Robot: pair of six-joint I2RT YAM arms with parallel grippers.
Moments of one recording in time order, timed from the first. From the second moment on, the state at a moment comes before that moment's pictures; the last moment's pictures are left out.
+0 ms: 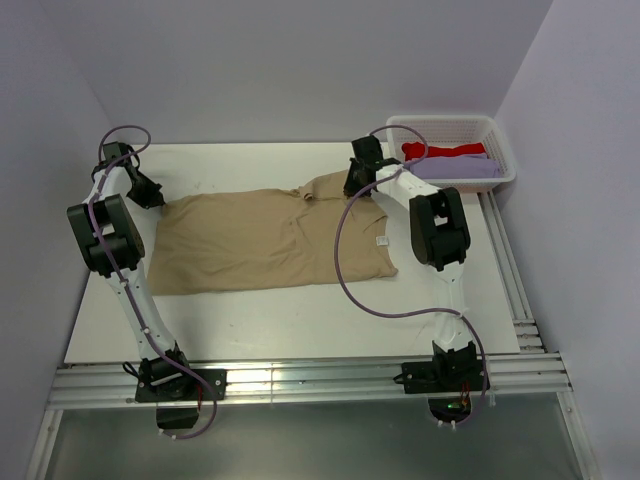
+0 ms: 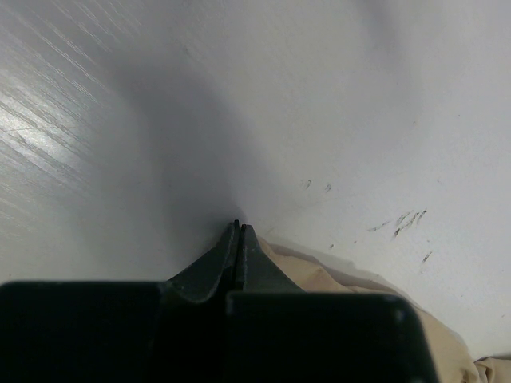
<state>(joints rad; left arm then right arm) 0.33 2.31 1.87 -0.61 0.11 -0.62 0.31 2.28 1.80 -0.40 0.01 0.57</state>
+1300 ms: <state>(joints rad) 0.34 2.26 1.87 -0.61 0.13 -0.62 0.20 2.17 1.94 -0.41 -0.26 0.68</state>
